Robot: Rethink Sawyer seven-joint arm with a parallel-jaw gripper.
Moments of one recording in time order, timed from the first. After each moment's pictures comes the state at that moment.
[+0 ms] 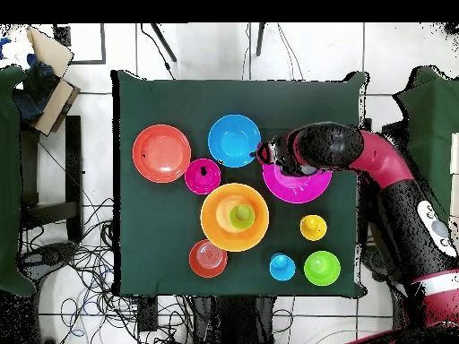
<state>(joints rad) -0.97 -0.40 0.84 1.46 -0.43 0.98 1.44</state>
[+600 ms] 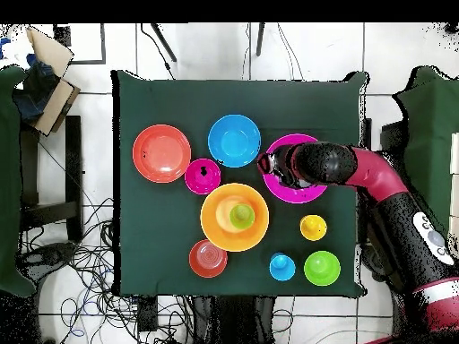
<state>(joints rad) -1.01 -0.37 0.84 1.54 -0.51 0.84 1.44</state>
